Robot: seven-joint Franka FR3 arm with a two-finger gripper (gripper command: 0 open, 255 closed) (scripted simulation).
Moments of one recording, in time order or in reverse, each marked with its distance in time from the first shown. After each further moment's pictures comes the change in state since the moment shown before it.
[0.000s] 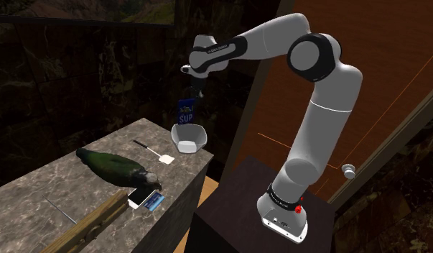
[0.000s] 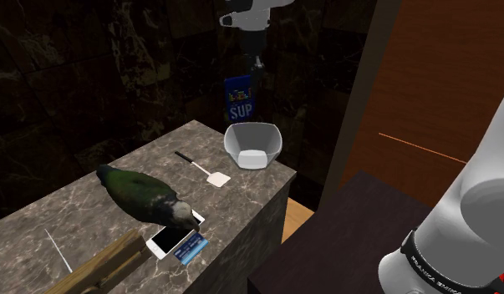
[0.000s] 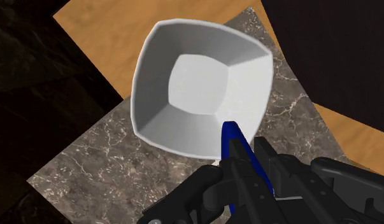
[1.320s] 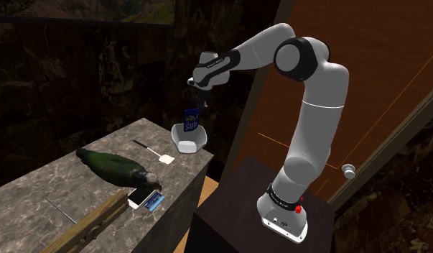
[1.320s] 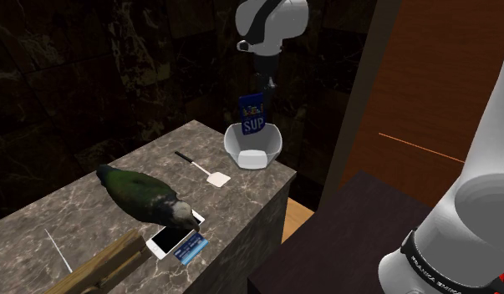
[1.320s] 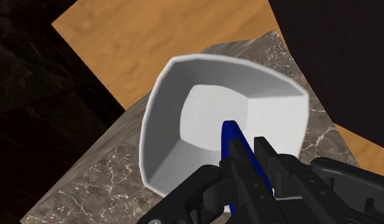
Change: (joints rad) arm -0.059 0.113 -0.034 -0.045 0.025 0.156 -0.109
